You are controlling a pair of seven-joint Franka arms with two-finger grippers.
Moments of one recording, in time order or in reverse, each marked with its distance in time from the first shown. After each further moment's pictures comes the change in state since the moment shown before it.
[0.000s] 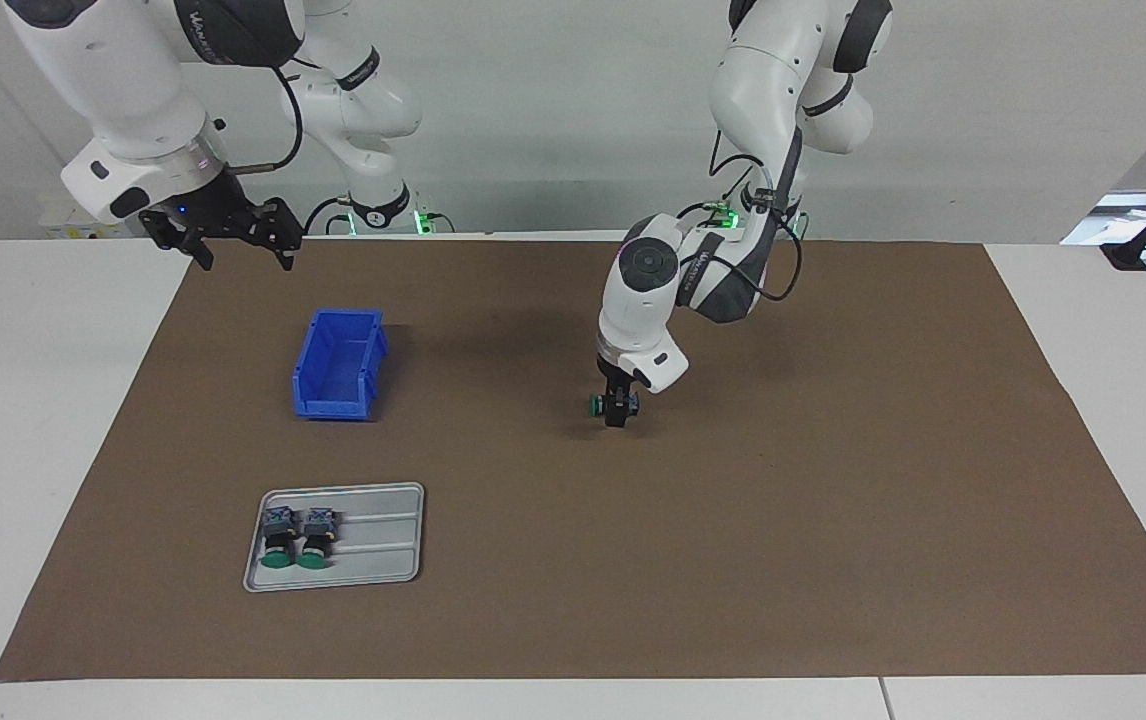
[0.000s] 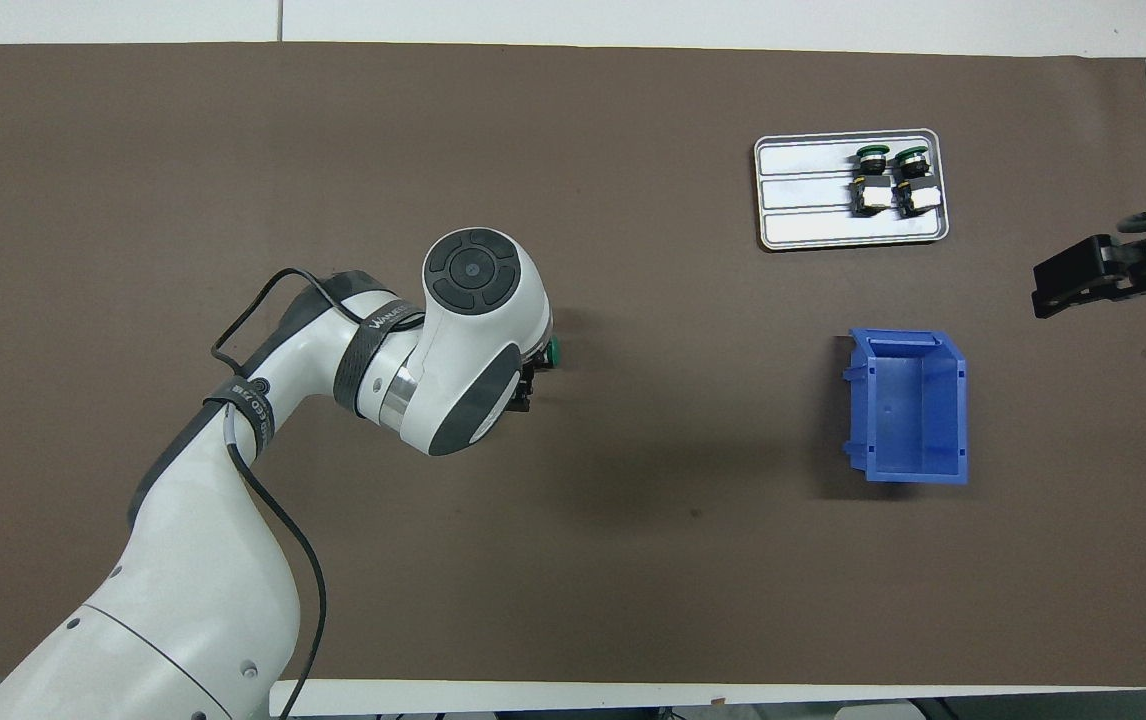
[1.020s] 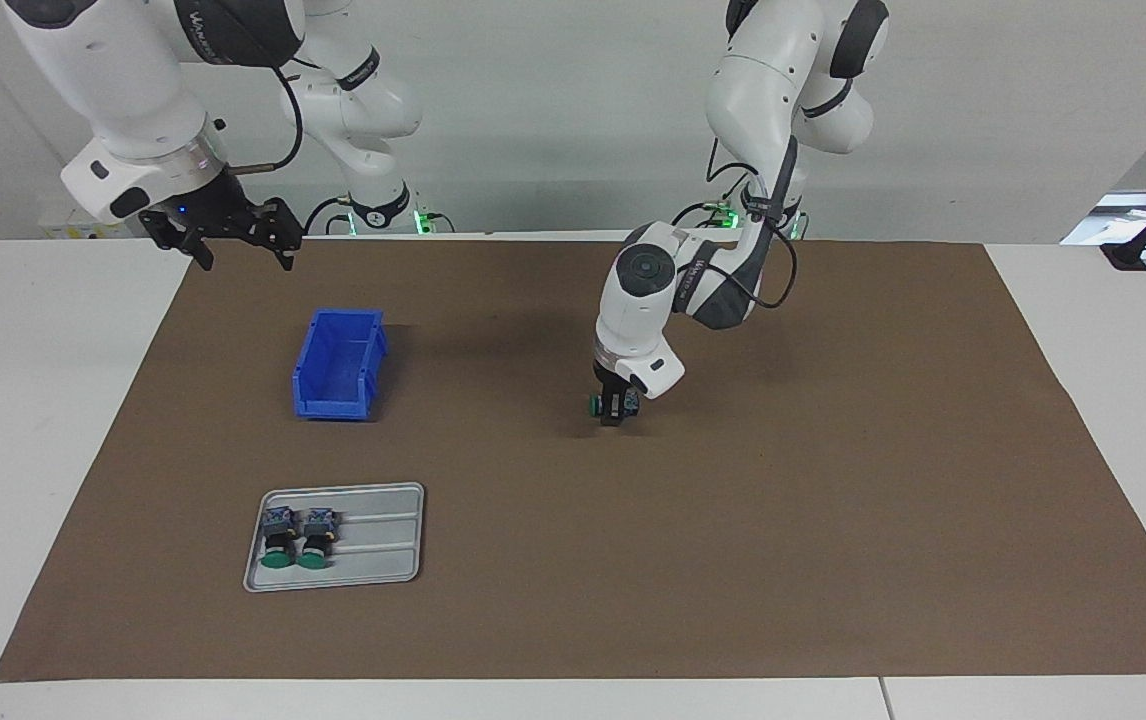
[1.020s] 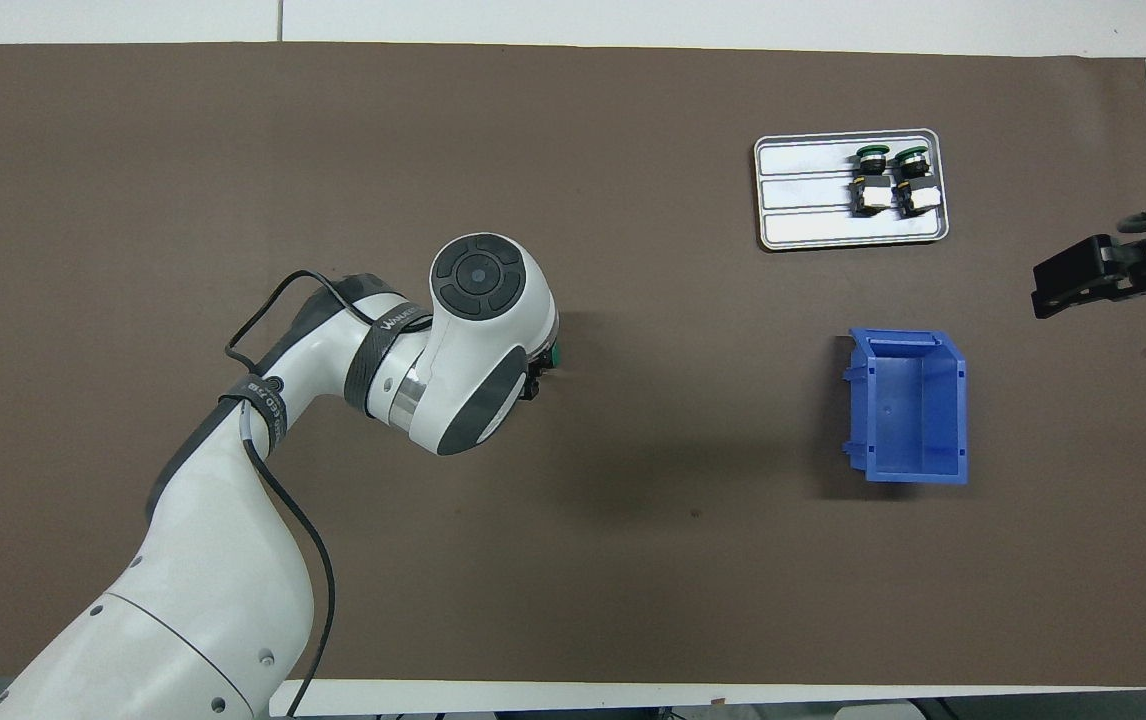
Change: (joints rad) left arm -0.010 0.023 -0.001 0.003 0.000 0.052 0.000; right arm 0.000 0.000 0.000 0.000 0.000 0.000 0.000
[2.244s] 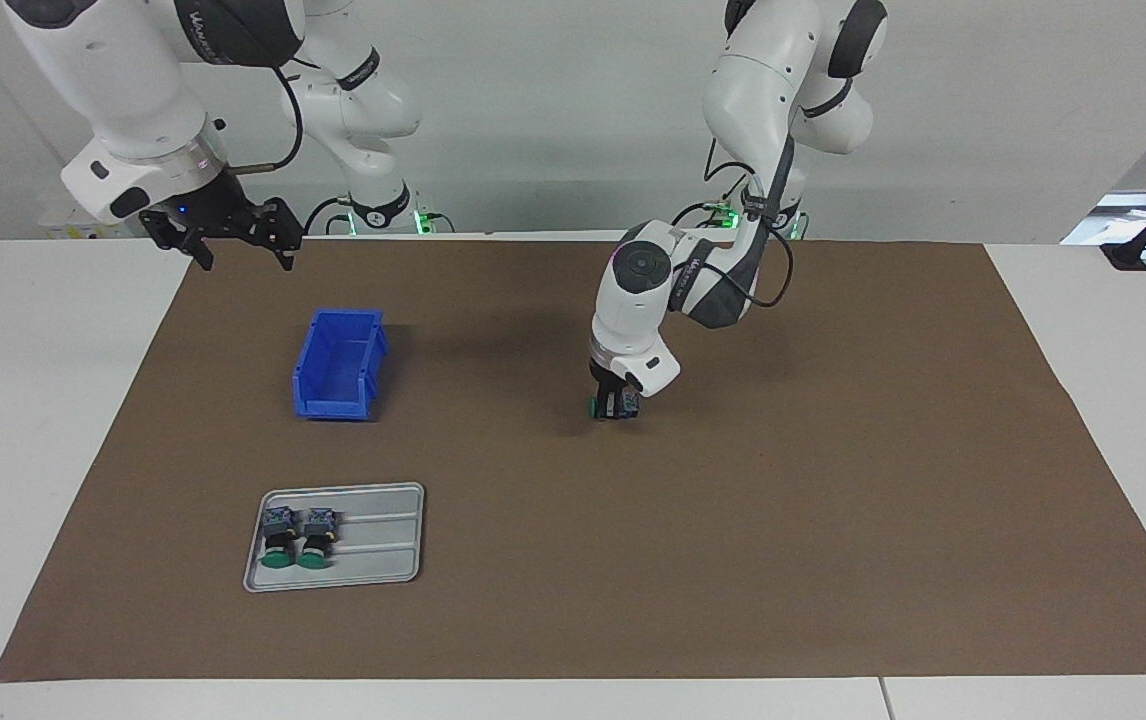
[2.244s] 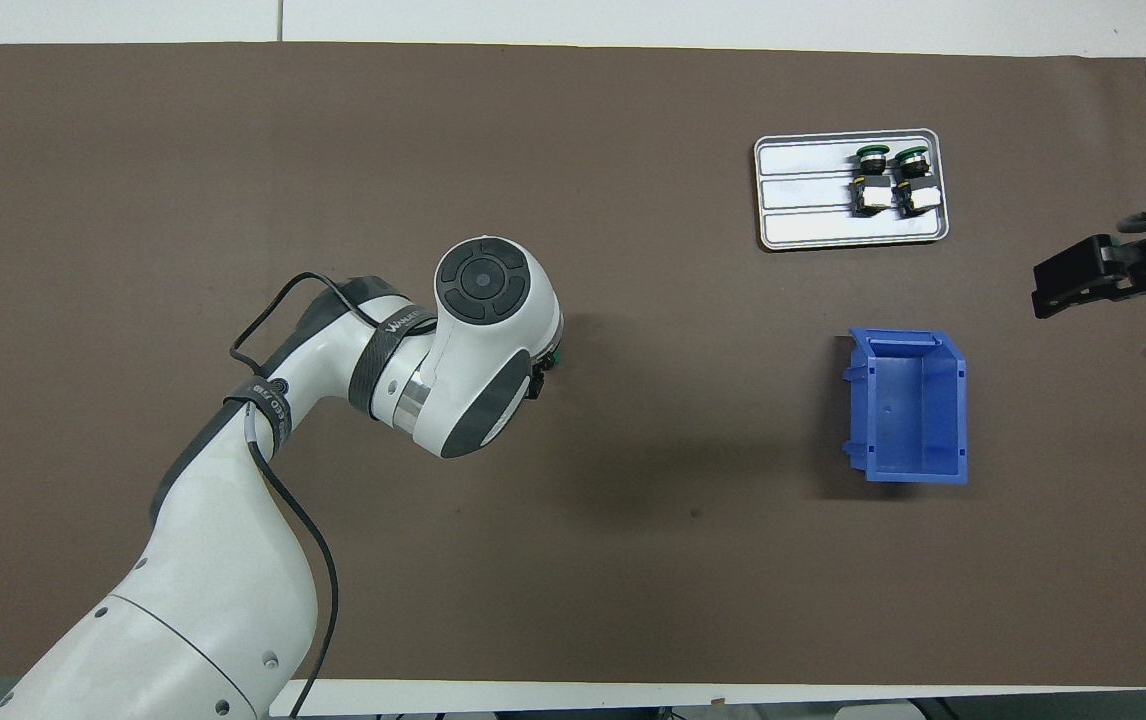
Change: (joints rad) left arm -0.004 0.001 0.000 0.000 0.000 0.010 0.002; right arm 0.000 0.000 0.000 0.000 0.000 0.000 0.000
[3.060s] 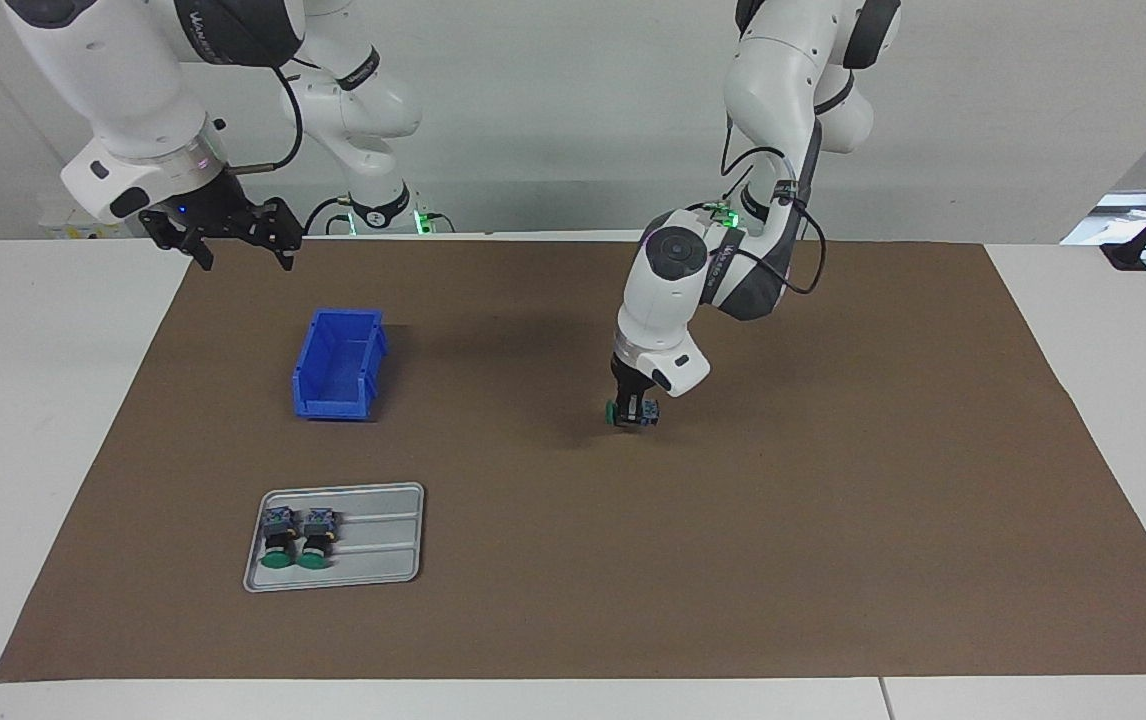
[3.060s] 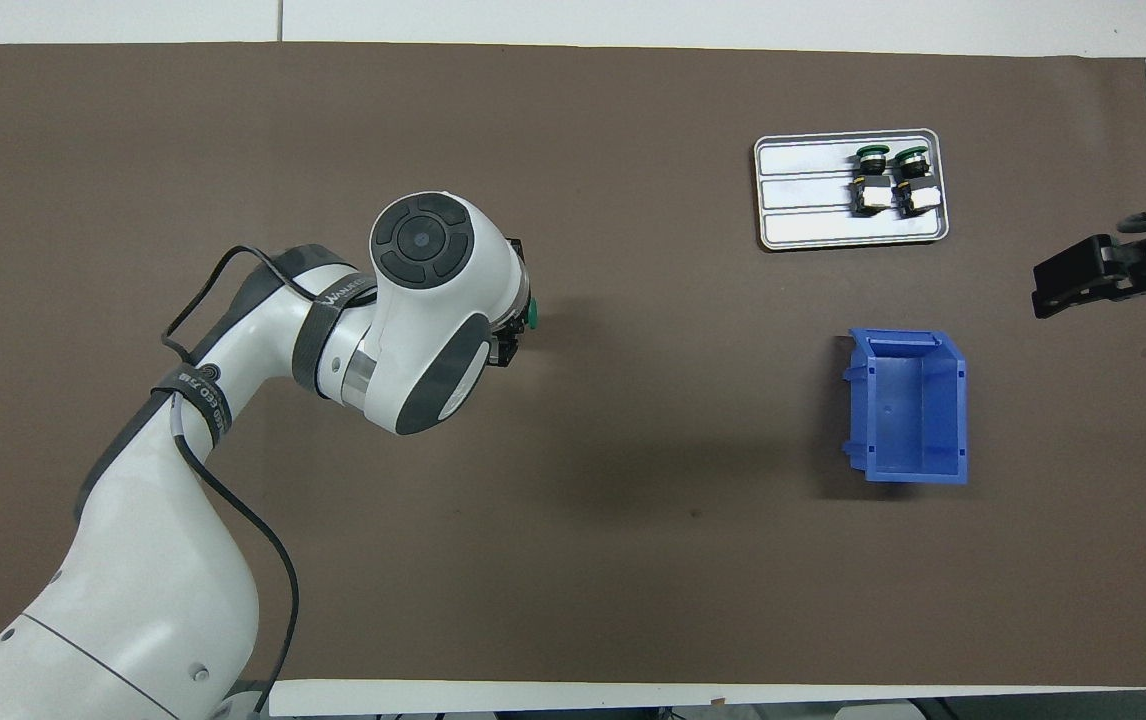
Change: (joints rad) left arm 0.052 -0.067 0.016 0.024 0.000 -0.030 0.080; right arm 0.000 0.000 0.000 0.000 0.000 0.000 0.000
